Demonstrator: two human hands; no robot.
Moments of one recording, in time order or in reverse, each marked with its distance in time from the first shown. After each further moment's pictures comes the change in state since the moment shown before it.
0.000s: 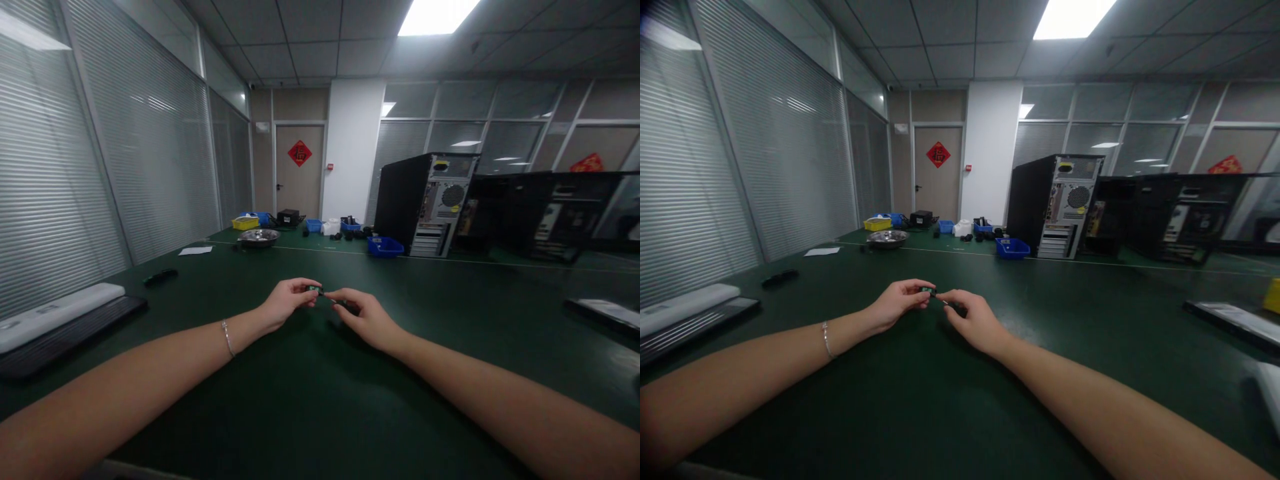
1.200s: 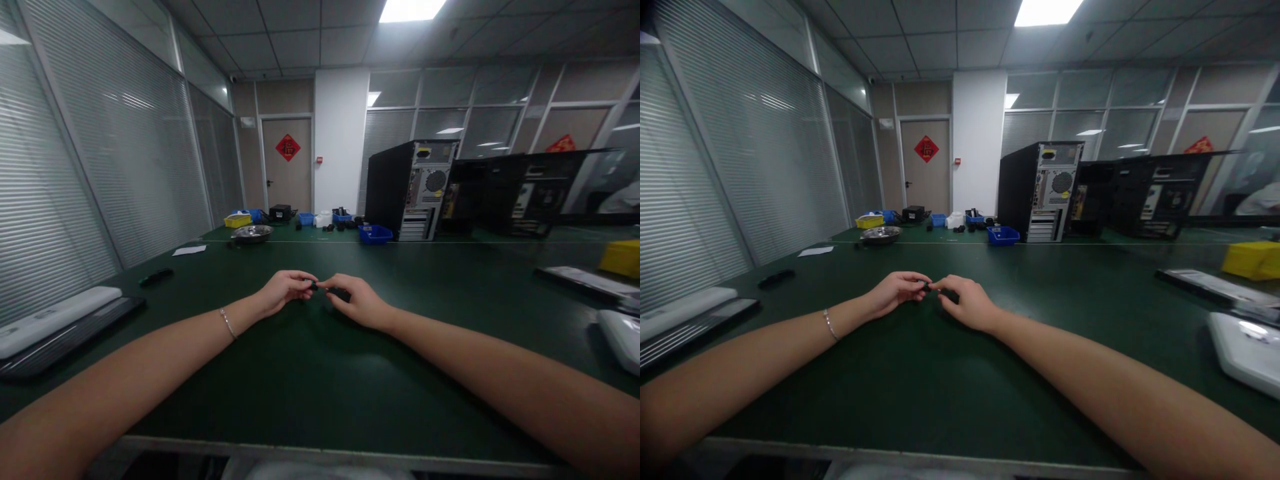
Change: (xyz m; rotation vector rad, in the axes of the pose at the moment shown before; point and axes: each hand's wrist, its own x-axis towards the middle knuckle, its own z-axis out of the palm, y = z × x) left_hand -0.003 0.003 -0.006 -0.098 -0.123 -0.159; right_hand -0.007 -0.001 0.000 -0.113 -0.012 -0.129
